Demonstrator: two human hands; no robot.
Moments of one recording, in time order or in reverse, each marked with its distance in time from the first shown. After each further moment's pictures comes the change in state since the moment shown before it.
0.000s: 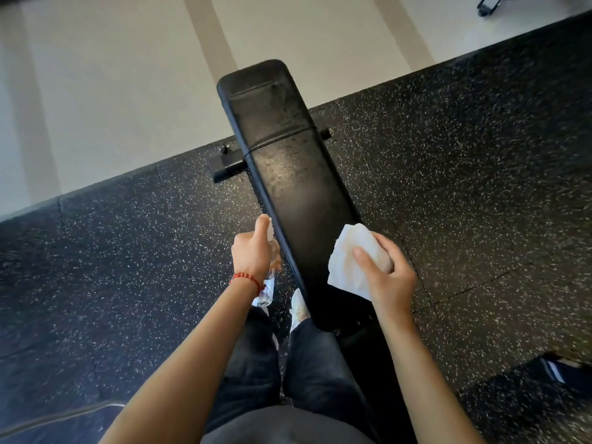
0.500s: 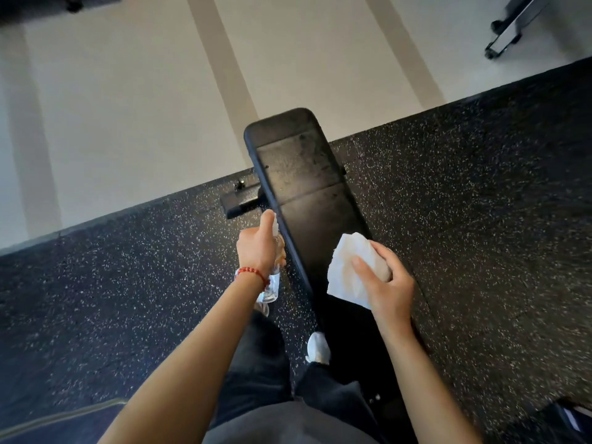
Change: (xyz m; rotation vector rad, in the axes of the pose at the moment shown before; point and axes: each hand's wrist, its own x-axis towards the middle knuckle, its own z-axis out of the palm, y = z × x) left_hand 0.170 0.104 -0.047 -0.011 -0.023 -0.017; right_hand 0.082 -0.086 0.149 -0.052 -0.026 -0.015
